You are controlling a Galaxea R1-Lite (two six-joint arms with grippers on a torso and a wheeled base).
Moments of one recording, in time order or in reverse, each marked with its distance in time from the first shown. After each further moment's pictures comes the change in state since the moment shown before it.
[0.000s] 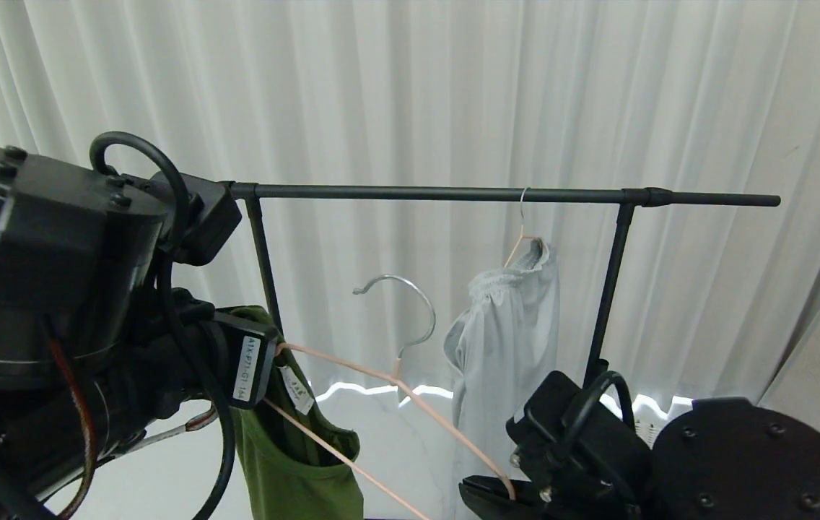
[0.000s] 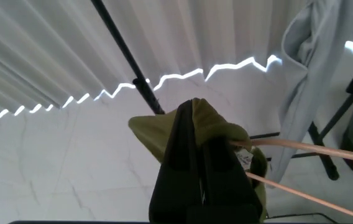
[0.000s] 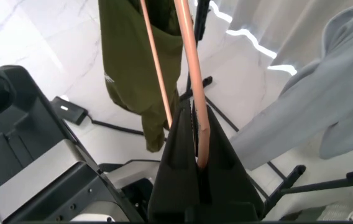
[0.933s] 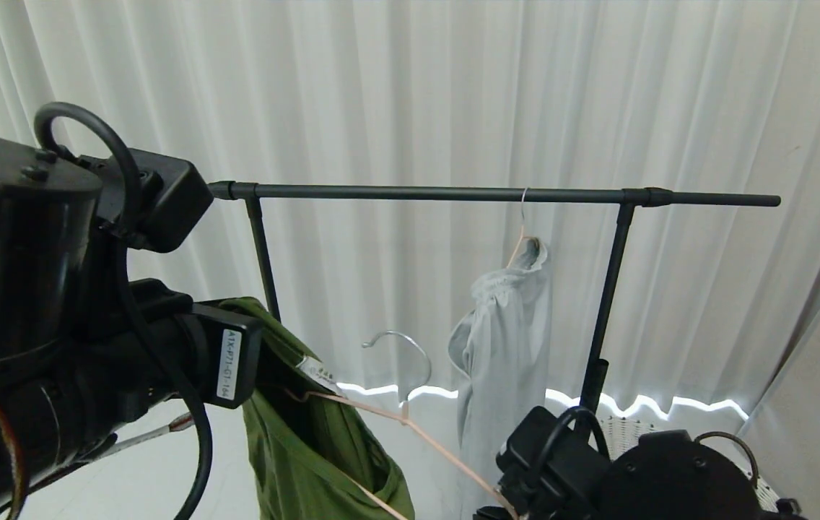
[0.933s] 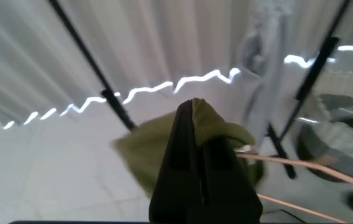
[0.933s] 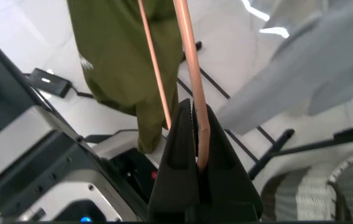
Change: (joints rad) left arm -0.009 -0.041 -0.009 0.001 0.000 -0.010; right arm -0.010 0.033 0.040 0.078 -0.010 0.041
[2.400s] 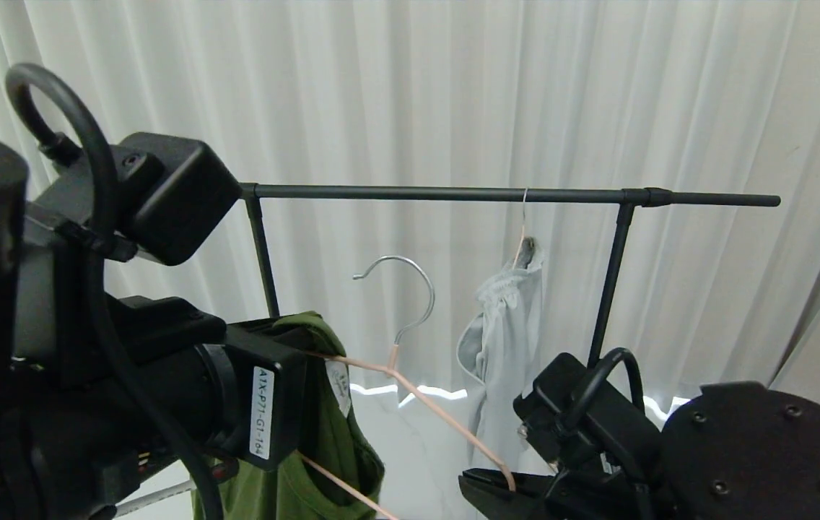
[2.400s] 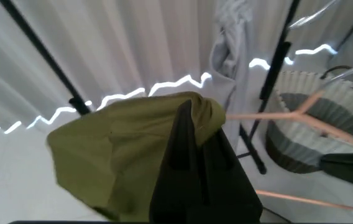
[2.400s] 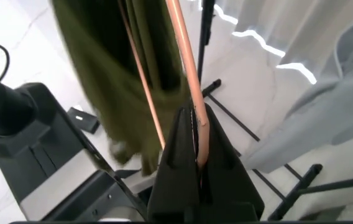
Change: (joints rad) left arm -0.228 0.002 -0.053 -0.001 -0.063 -0.103; right arm 0.021 -0.050 -0.092 -0.015 0.000 0.038
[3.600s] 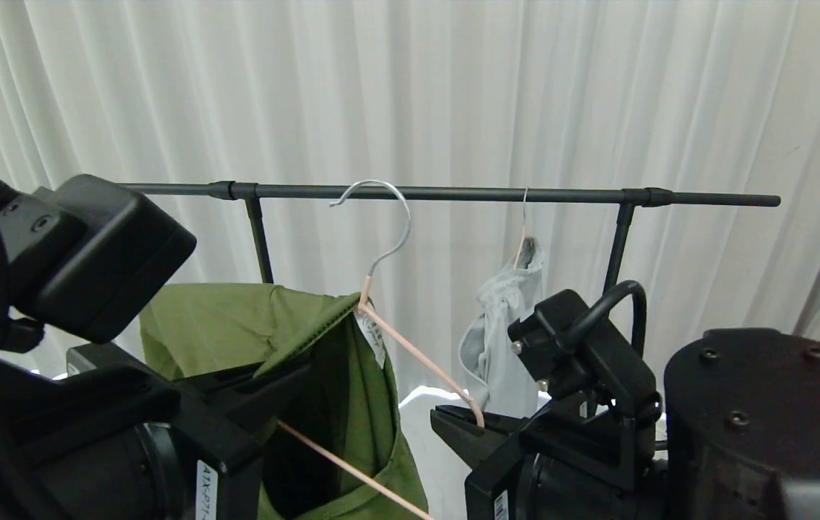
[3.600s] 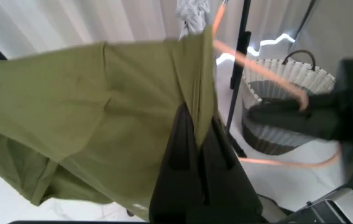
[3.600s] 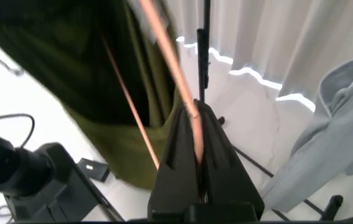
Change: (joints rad) left arm -0.090 -0.081 0.094 -0.001 -0.001 0.011; right arm -0.007 0.030 -0.074 -0.131 -0.069 0.029
